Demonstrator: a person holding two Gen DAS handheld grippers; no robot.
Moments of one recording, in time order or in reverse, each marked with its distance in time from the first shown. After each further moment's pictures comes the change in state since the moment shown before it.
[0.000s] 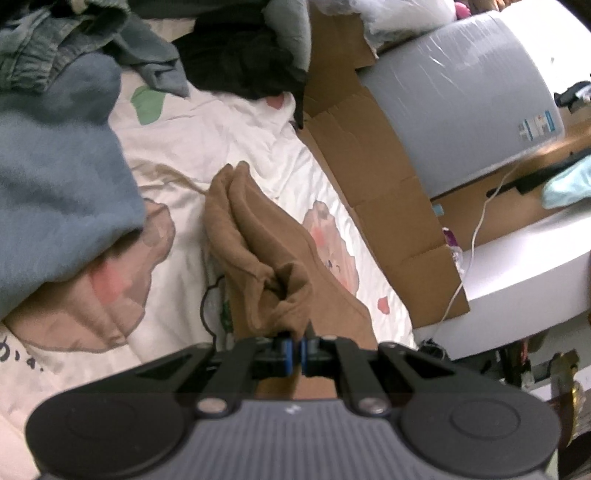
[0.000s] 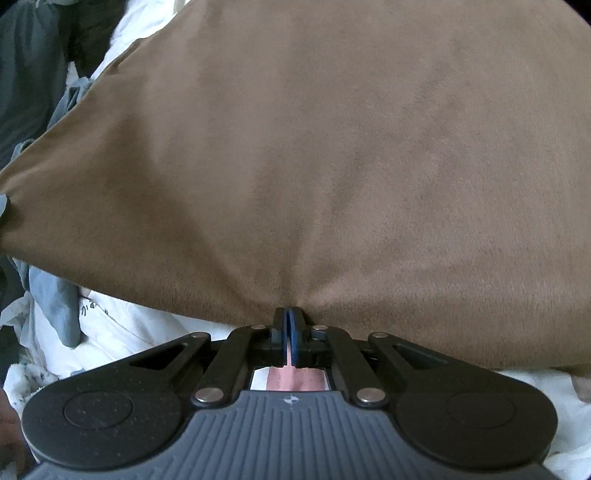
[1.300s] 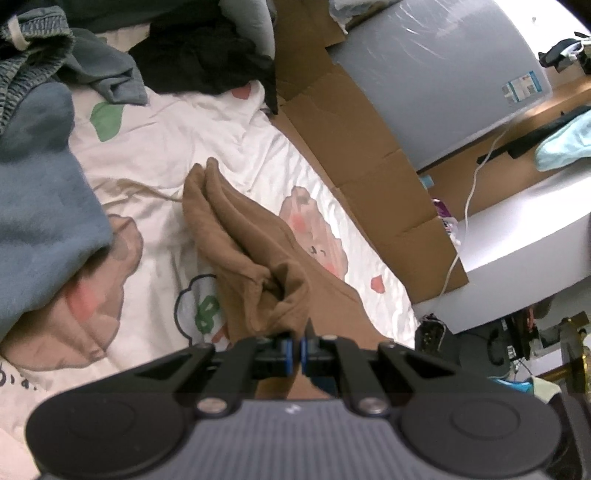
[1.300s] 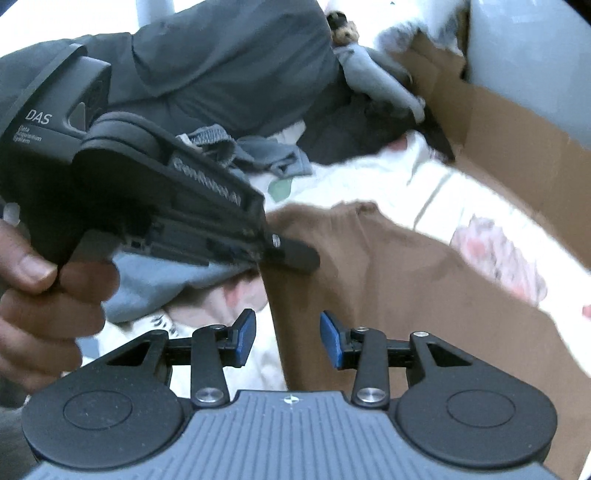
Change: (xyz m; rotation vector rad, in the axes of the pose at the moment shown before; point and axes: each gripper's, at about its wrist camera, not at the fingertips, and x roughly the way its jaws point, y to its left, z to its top) left arm 0.003 -0.037 0.010 0.095 0.064 0.010; right arm -0.098 0.164 -0.038 -0.887 -0.504 -0.044
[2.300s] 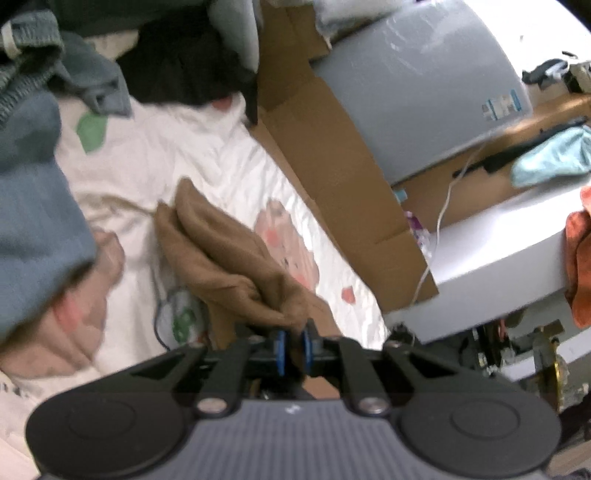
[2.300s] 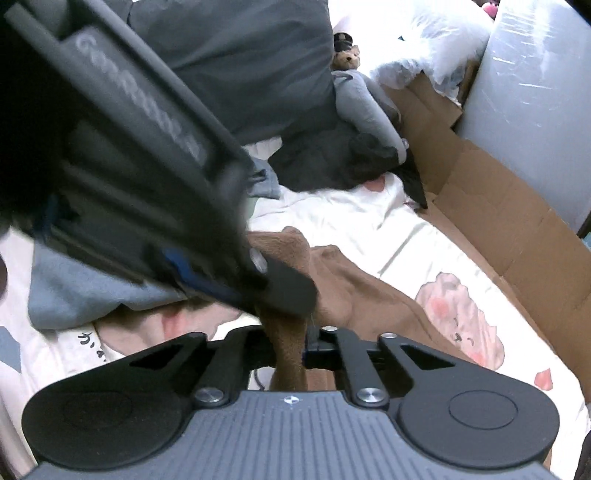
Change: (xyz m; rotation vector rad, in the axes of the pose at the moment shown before) left arm -0.024 0.001 0.016 -0.036 -0.036 -0.092; right arm 0.045 0.018 0.019 -0.169 -0.049 -0.184
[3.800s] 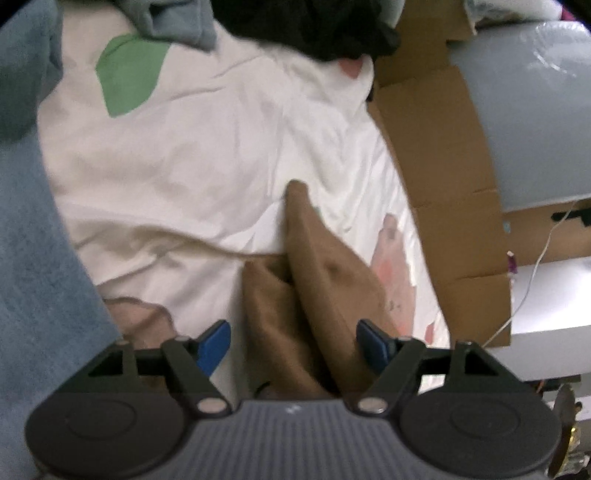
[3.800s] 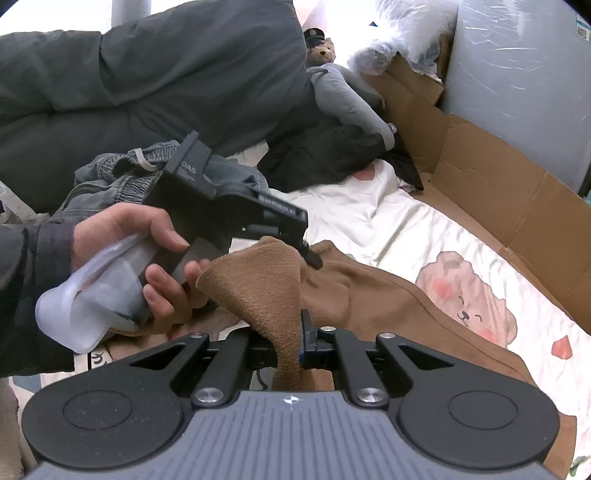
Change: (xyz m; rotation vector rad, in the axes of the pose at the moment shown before) left arm 0.148 0.122 0.080 -0.203 0.168 0.143; right arm -0.004 -0.032 -0.001 0.136 0.001 0.059
